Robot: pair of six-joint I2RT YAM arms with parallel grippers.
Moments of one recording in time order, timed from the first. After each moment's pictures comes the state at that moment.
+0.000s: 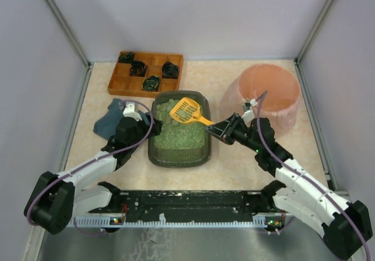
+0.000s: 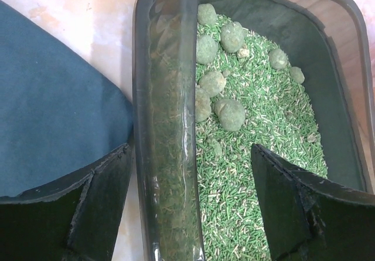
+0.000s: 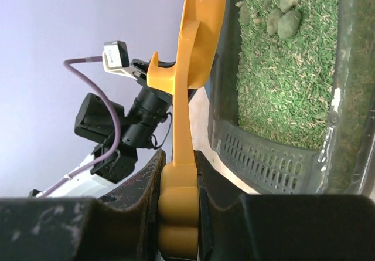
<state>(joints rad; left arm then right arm) -0.48 1.10 0.39 0.35 -0.16 -0.53 0.57 0.79 0.47 0.12 -0.30 1.21</state>
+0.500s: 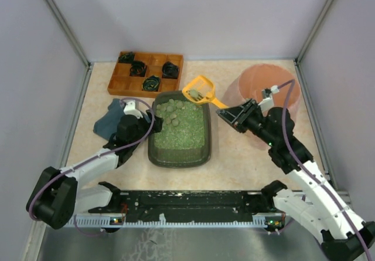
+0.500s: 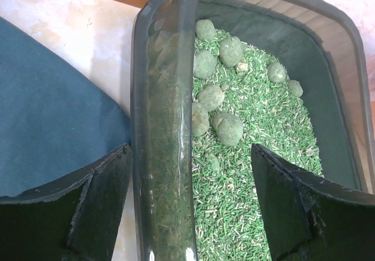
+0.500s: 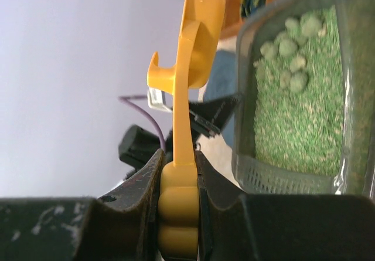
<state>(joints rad) -0.48 1.16 0.42 0.39 -0.19 -0.53 0.51 0.72 0.75 -0.18 -0.21 1.15</state>
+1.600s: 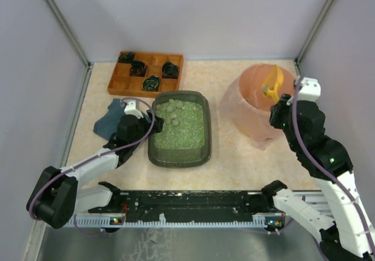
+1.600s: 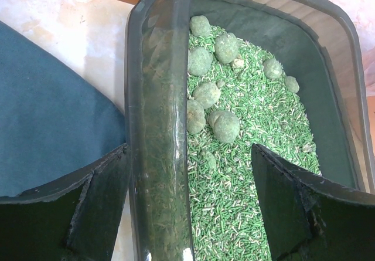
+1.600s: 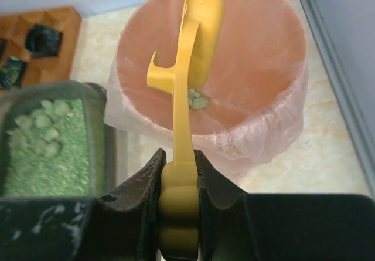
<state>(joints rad) -0.48 1.16 0.42 0.40 -0.17 -0.53 0.47 0.71 1.26 -0.90 0.50 0.40</state>
